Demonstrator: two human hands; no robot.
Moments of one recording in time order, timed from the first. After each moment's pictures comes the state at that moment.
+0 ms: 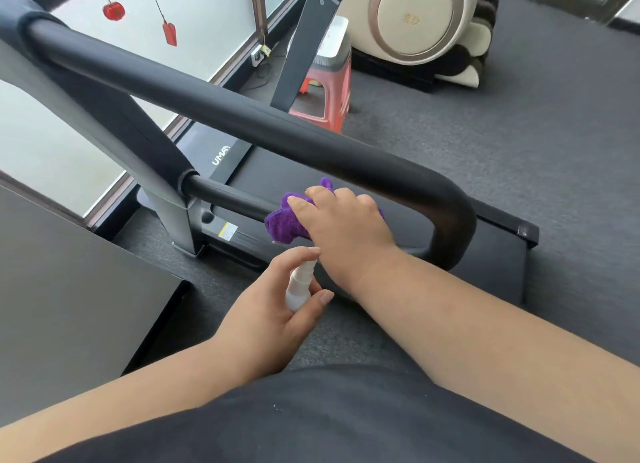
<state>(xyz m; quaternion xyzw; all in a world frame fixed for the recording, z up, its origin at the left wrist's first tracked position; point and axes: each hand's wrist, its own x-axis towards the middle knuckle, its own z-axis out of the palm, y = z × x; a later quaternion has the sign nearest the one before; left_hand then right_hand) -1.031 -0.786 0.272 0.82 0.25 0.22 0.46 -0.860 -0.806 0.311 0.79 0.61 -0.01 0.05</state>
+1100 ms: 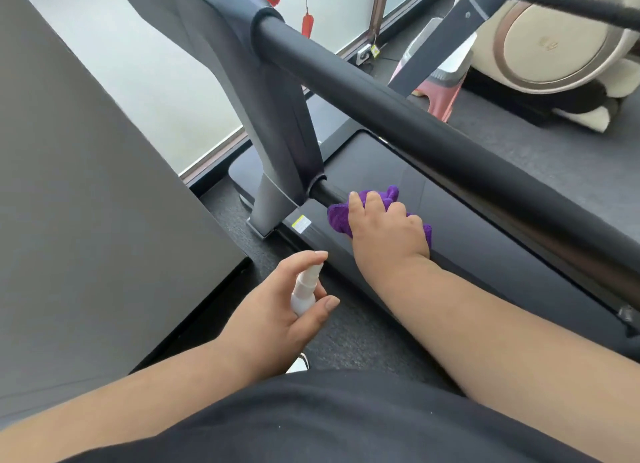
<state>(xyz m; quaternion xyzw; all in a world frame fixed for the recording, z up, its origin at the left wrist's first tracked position) -1.133 -0.701 0.260 0.78 0.37 0.24 0.45 -0.924 -0.684 0.255 0.79 0.60 0.00 0.14</state>
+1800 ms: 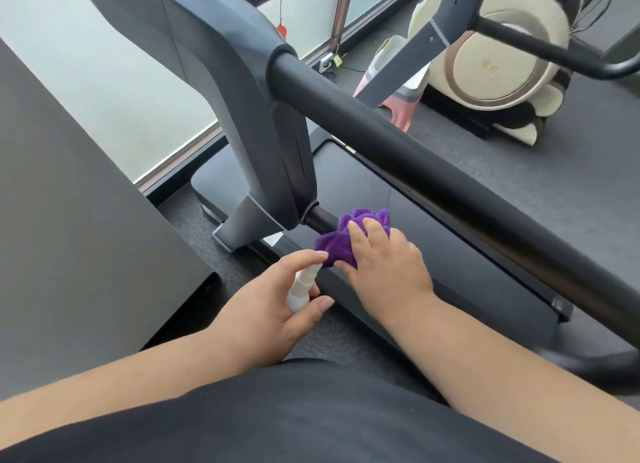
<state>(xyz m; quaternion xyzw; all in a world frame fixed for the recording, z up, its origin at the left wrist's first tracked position) -1.133 -0.629 0.255 0.80 0.30 0.22 0.46 -0.920 -0.687 0.245 0.80 0.59 0.05 0.09</state>
